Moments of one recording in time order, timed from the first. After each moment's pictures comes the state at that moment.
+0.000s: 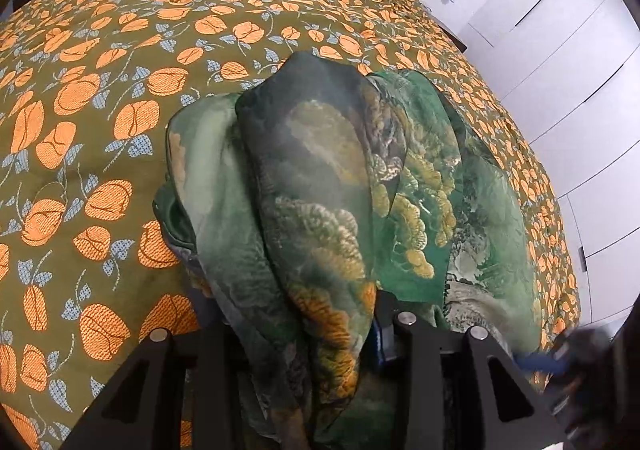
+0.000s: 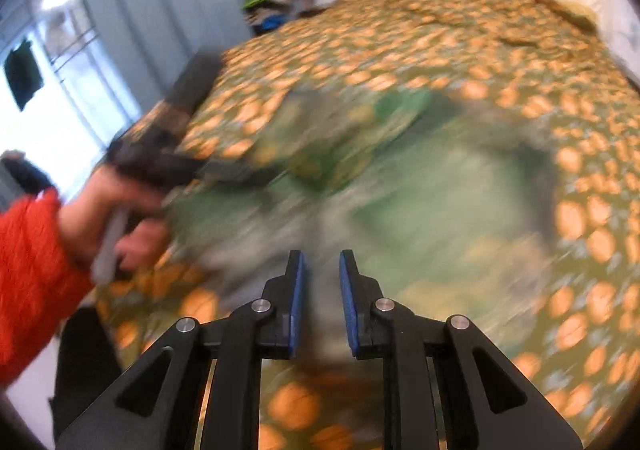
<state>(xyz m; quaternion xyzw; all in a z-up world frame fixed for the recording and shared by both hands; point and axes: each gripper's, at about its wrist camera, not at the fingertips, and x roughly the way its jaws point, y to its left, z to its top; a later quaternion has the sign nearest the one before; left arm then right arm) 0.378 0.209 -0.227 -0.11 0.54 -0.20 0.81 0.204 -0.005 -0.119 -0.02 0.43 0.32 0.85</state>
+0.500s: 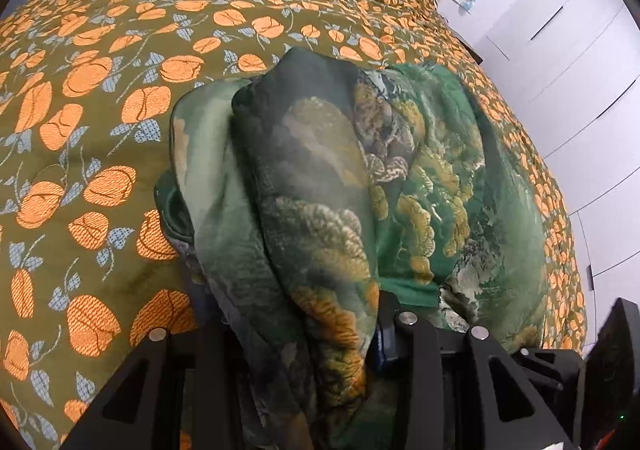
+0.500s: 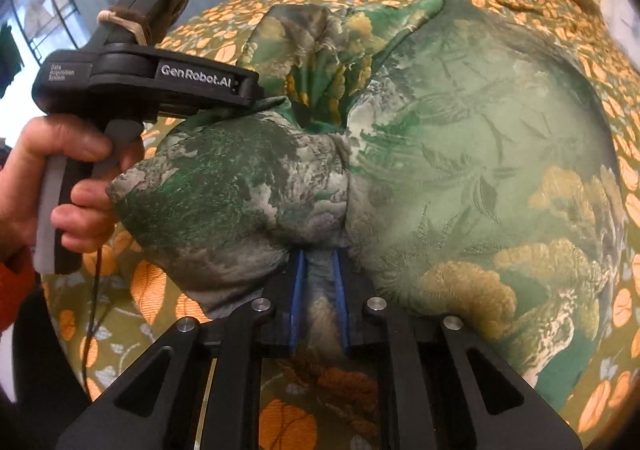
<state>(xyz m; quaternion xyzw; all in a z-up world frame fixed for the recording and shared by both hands) 0.376 0.208 -0.238 -0.13 0.53 -0.17 0.82 0.235 0.019 -0.178 -0.04 0.47 0.28 0.84</state>
